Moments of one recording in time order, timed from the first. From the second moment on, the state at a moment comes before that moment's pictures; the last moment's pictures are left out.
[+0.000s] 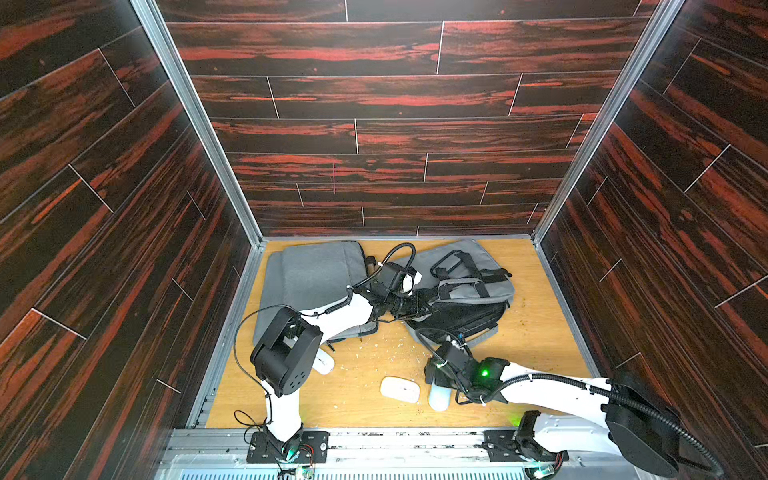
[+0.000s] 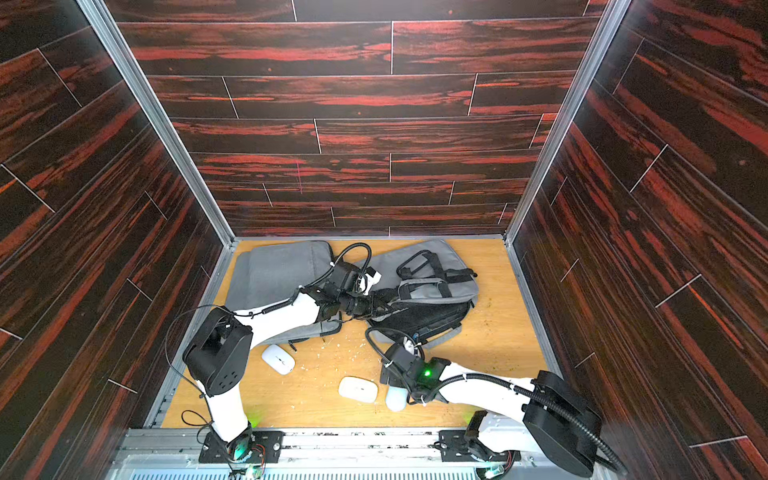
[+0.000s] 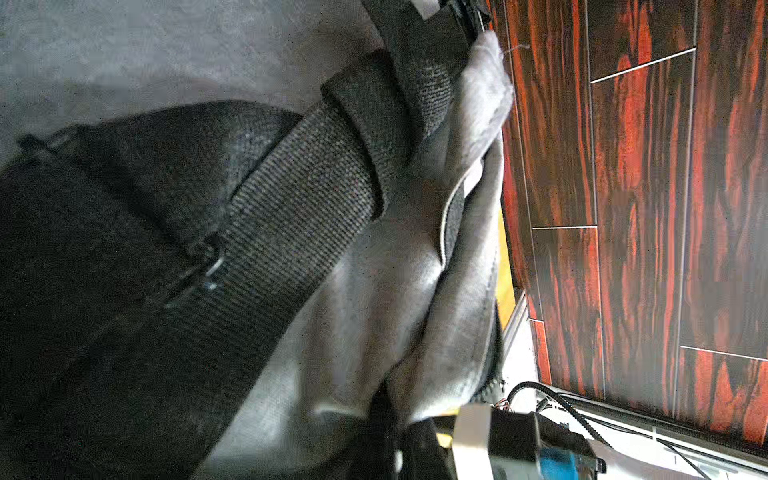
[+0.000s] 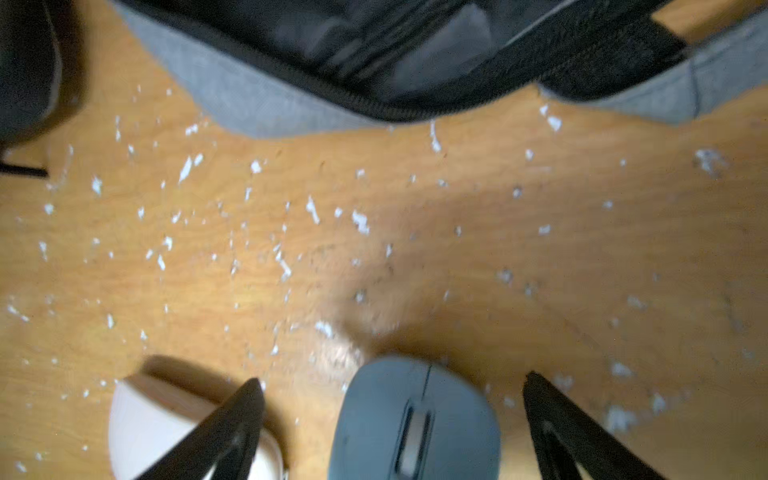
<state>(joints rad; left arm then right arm) -0.66 1.87 1.28 -0.12 0.61 -0.73 1.06 1.26 0.56 -0.44 0.26 1.07</state>
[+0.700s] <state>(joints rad) -0.65 1.87 1.28 -0.11 0.62 -0.73 1.31 1.41 0.71 -0.80 0.30 1.33</state>
